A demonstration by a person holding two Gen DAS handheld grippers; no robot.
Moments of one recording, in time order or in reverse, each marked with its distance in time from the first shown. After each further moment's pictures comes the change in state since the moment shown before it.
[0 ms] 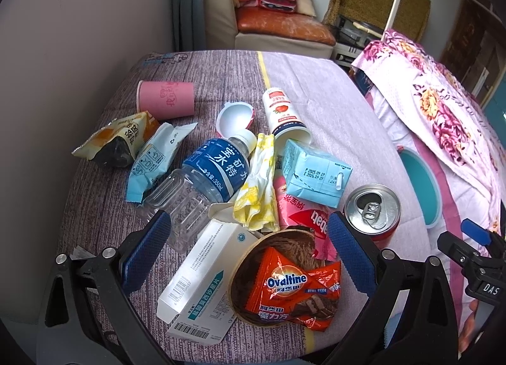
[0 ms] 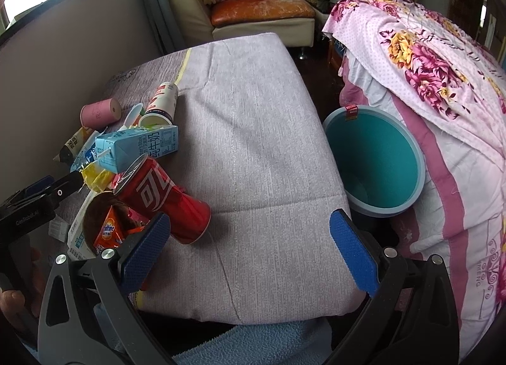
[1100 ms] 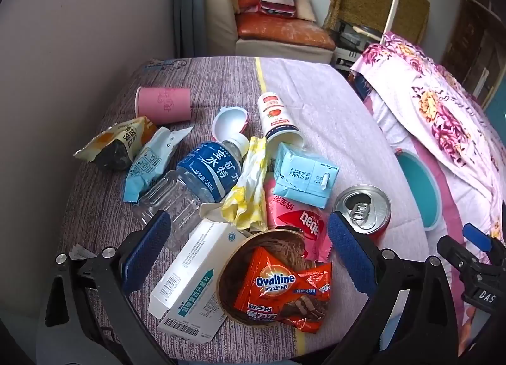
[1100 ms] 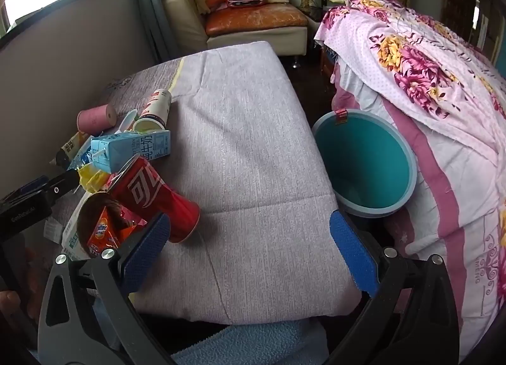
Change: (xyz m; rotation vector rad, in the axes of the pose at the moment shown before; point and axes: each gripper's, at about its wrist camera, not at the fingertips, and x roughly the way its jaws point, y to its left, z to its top) left arm -0.007 -0.013 0.000 0.009 -0.020 0.014; right arm -0.007 -0.014 -0.011 0.025 -0.054 -0.004
